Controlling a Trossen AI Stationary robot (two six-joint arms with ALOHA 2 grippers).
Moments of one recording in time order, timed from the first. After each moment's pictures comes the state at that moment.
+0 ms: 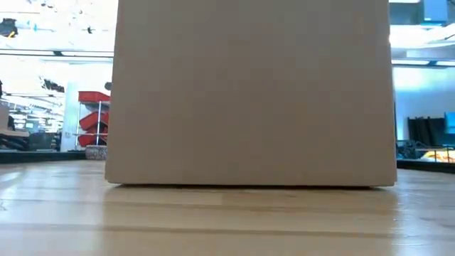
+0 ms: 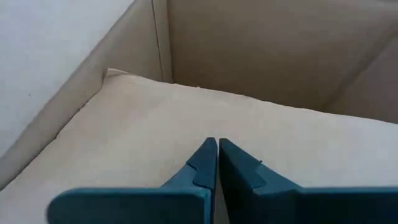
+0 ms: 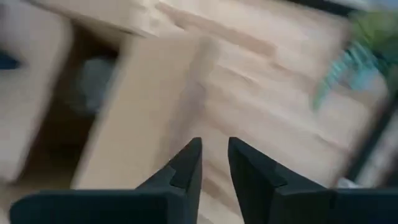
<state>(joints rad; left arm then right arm) -0.15 1.26 1.17 -0.52 -0.37 -0.32 -0.10 1.12 1.63 -1.56 0.19 0.94</state>
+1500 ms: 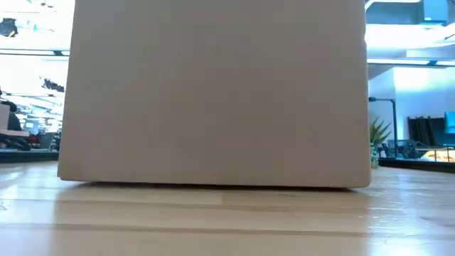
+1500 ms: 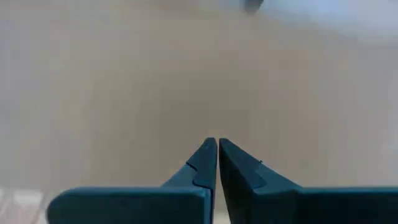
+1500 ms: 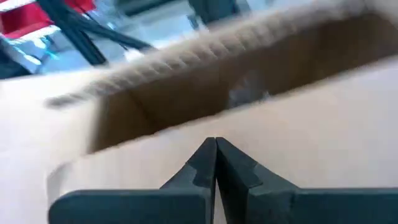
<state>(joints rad) -0.27 1.23 1.44 -1.04 -0.23 -0.43 0.19 1.49 1.47 -0.41 0.12 0.33</state>
